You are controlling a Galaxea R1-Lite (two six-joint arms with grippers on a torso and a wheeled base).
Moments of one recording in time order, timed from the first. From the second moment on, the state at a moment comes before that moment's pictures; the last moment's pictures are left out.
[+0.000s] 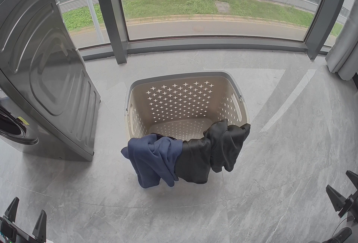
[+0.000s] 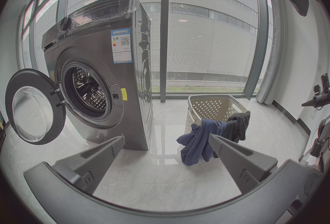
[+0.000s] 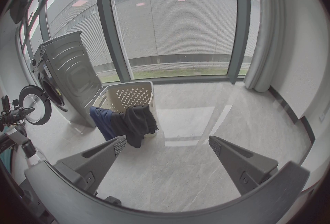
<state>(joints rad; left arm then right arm) 0.00 0.02 -0.02 0.00 0.02 -0.04 0.01 0.43 -0.14 -0.12 0.11 -0.01</state>
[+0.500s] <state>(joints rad) 0.00 0.02 -0.02 0.00 0.02 -0.04 0.17 1.01 -0.13 -0.60 0.12 0.02</state>
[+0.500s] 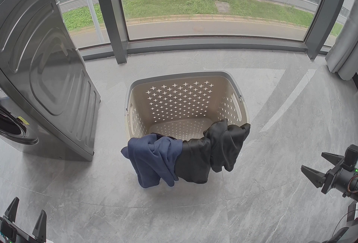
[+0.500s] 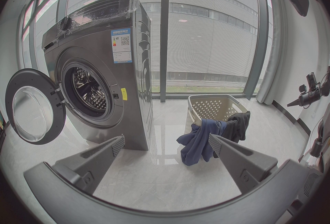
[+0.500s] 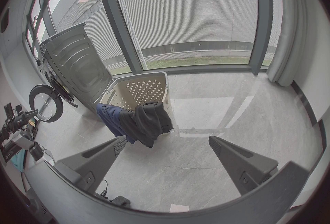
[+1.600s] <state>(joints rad) 0.00 0.02 -0.02 0.00 0.02 -0.04 0.42 1.68 -0.32 -1.05 -0.12 0.17</state>
